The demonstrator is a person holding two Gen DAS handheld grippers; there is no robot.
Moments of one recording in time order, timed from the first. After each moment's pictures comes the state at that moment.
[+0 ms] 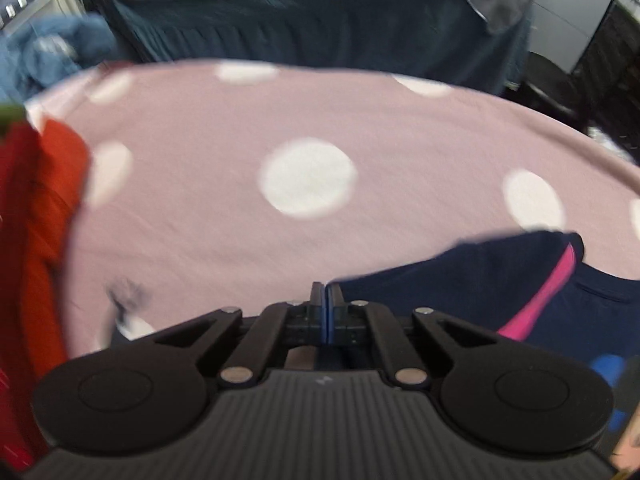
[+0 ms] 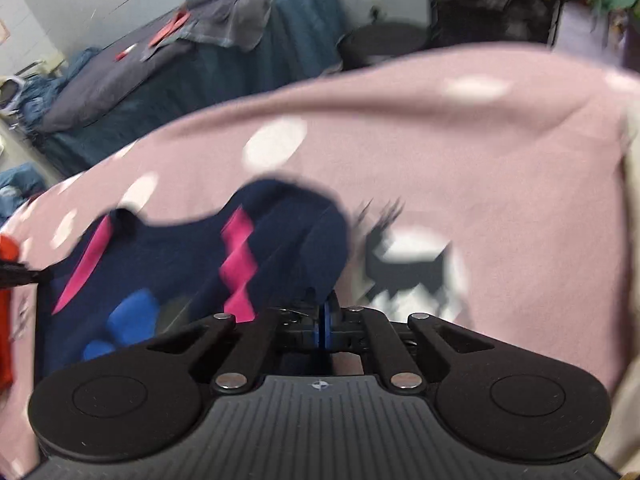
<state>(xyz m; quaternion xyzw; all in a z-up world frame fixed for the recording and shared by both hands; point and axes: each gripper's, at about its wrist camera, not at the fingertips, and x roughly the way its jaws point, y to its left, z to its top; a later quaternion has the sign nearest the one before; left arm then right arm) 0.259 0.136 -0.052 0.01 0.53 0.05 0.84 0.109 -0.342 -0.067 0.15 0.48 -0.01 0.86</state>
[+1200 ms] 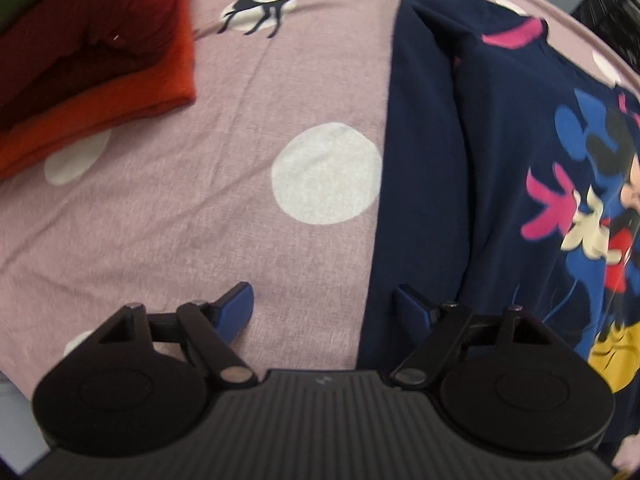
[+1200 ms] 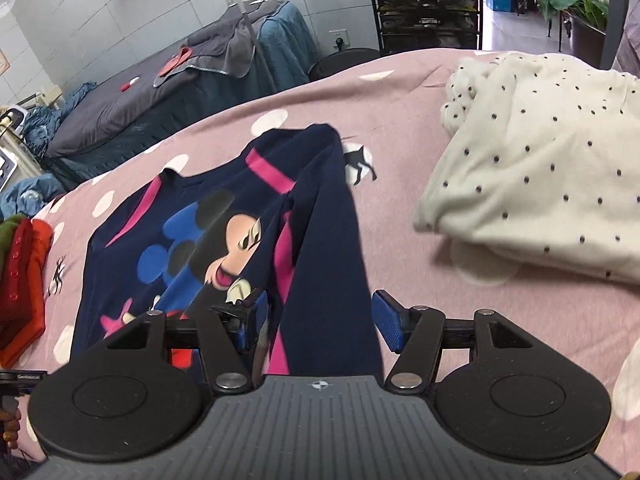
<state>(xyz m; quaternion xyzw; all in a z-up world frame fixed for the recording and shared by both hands) -0.021 0.194 -0.074 -0.05 0.61 0.02 0.79 -0.087 -0.322 -0.017 0.18 0.44 -0.04 0.88</state>
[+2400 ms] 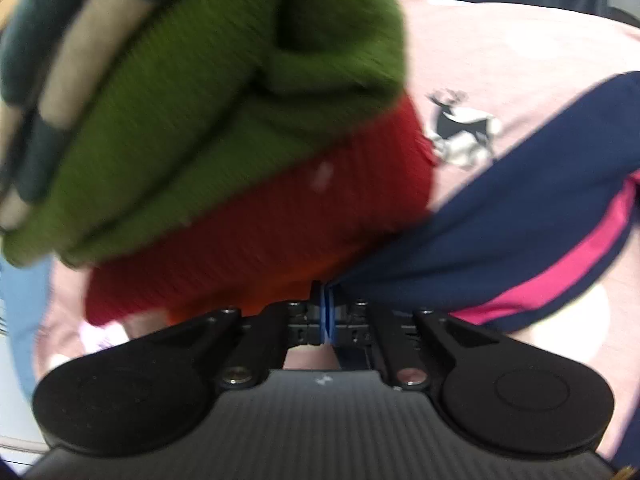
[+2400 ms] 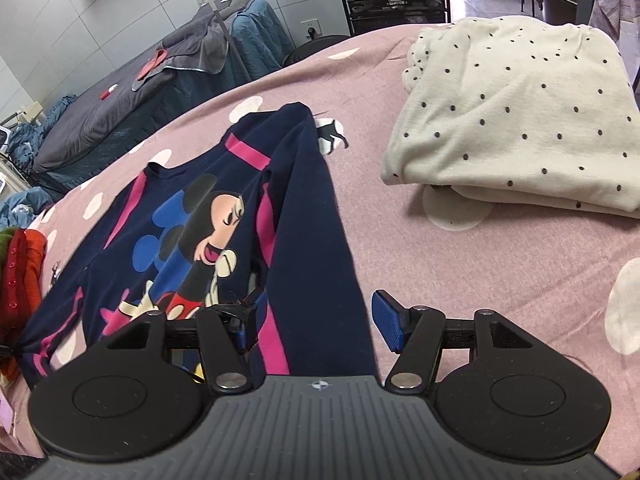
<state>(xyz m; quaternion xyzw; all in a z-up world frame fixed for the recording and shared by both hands) 0.038 0.282 -0.032 0.12 0.53 0.20 0.81 -0.121 -0.327 -0.023 0.21 0.45 -0.07 0.86</state>
